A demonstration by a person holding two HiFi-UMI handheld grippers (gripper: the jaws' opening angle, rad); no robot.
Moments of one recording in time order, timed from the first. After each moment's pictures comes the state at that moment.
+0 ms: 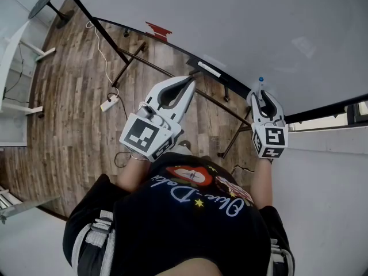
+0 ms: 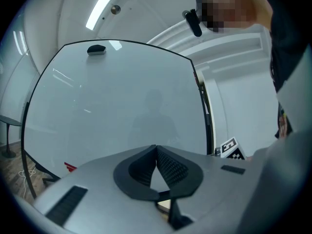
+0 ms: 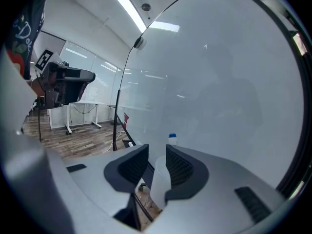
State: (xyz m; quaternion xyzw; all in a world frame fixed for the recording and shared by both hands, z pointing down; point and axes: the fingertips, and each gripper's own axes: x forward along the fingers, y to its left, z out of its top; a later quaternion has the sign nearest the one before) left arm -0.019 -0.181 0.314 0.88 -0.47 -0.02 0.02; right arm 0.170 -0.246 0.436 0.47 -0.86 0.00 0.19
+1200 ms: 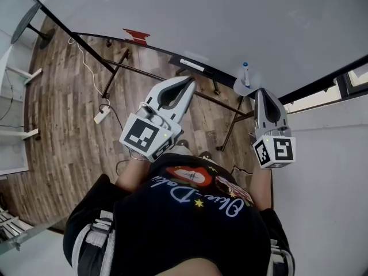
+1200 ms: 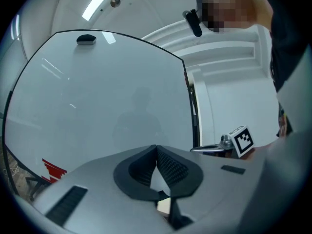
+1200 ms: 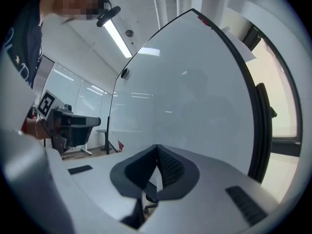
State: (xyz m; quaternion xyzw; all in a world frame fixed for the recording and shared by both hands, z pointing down) left arm 0.024 -0.178 0.317 0.91 -0.40 -0.02 0.03; right arm 0.199 -0.194 0.359 0.53 -0.84 0.01 0.05
